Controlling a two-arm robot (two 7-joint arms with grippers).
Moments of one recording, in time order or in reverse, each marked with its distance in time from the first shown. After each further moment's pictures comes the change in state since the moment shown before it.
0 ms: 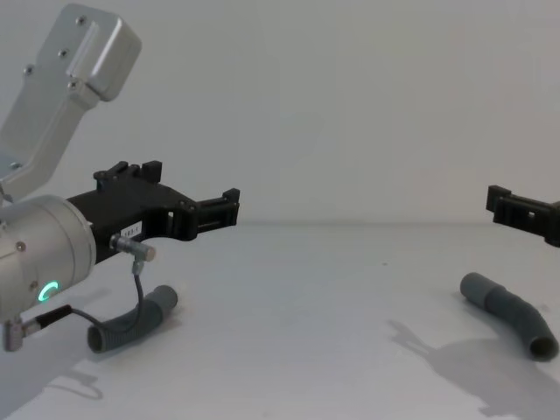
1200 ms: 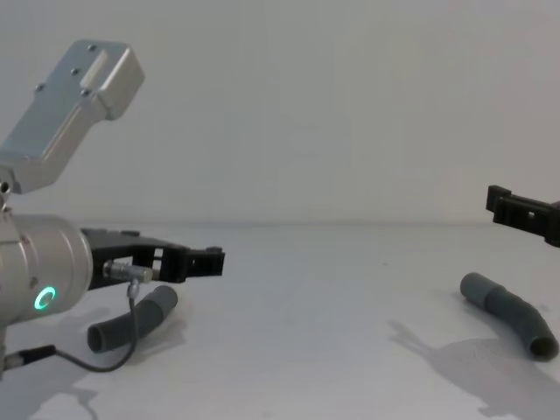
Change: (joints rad) left arm 0.062 -0.064 -0.064 -0.141 -0.088 0.426 0.085; right arm 0.000 0.000 0.000 0.000 0.000 0.000 0.000
